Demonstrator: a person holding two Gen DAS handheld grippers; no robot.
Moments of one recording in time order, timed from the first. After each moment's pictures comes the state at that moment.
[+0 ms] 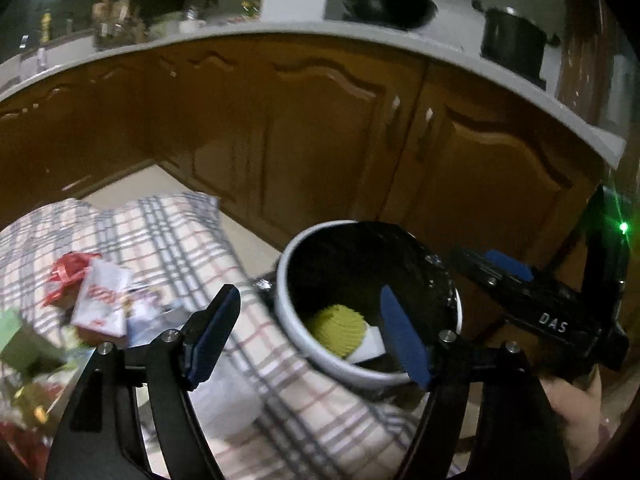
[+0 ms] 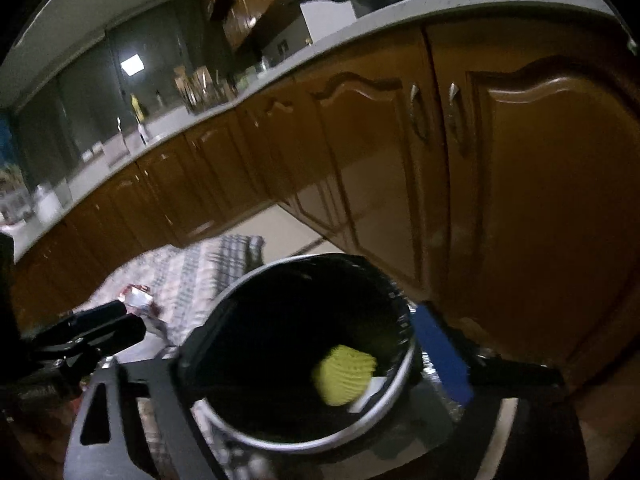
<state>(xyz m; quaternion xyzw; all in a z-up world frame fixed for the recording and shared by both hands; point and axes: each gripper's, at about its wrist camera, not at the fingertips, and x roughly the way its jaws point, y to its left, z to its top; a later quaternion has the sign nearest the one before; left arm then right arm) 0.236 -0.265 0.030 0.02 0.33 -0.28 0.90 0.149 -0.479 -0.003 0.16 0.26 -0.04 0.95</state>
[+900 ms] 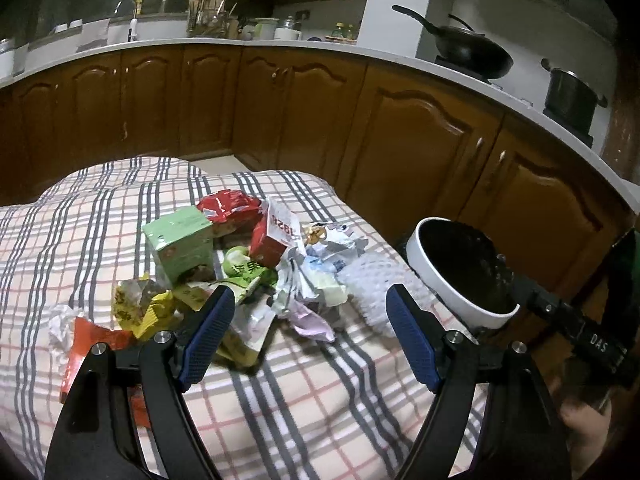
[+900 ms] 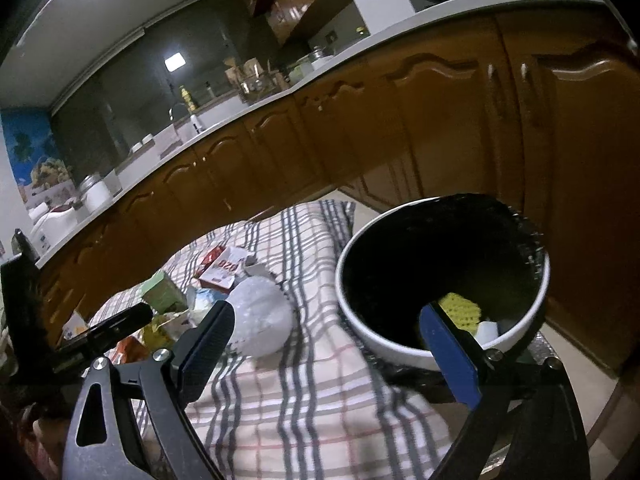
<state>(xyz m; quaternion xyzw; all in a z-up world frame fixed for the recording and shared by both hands) 0.199 -0.116 0.012 -0.04 0.33 -0.18 0.93 0.121 -0.373 -0.010 0.18 0.27 0.05 0.94</state>
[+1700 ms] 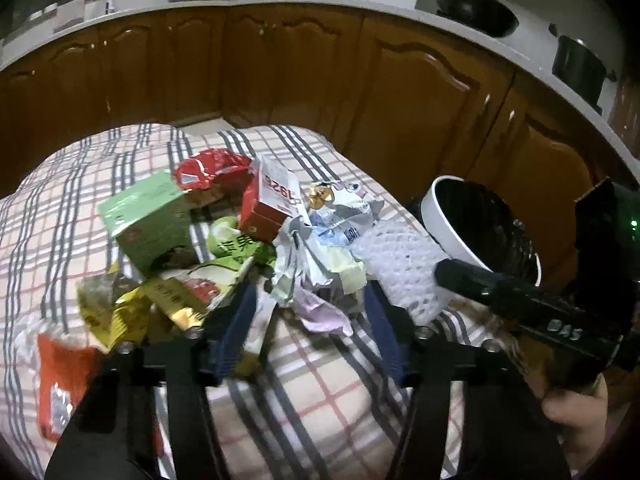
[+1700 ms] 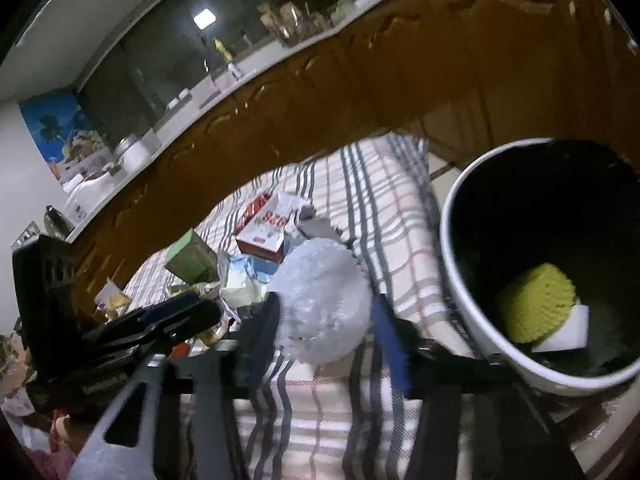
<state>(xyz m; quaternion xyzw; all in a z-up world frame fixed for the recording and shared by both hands) 0.240 -0.133 -0.019 -0.01 0.40 -0.20 0.89 0.195 -0.325 -0.046 0.20 0.35 0.17 0.90</state>
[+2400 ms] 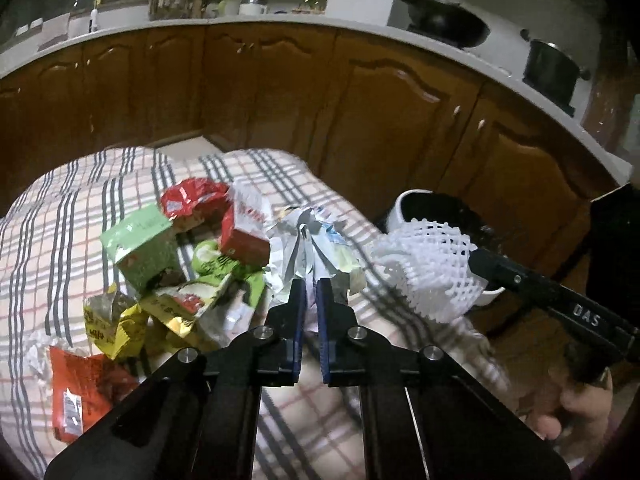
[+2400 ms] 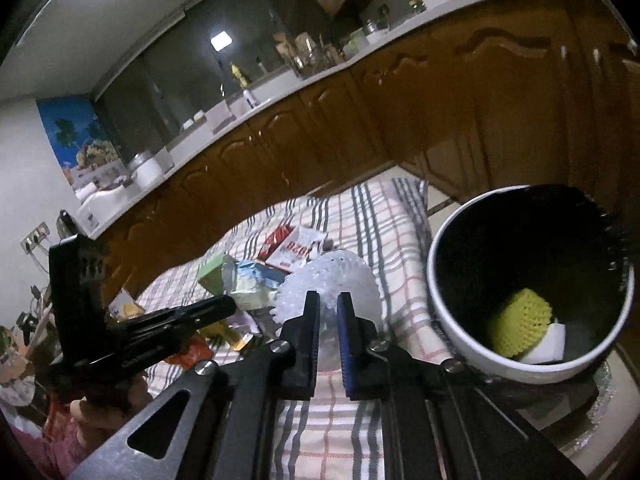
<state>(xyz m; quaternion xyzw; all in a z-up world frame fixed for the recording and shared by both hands) 0.217 -0.134 0.012 -0.01 0.36 -0.24 0.90 0.145 -0.345 -0.005 0.19 0.28 0.16 0.93</state>
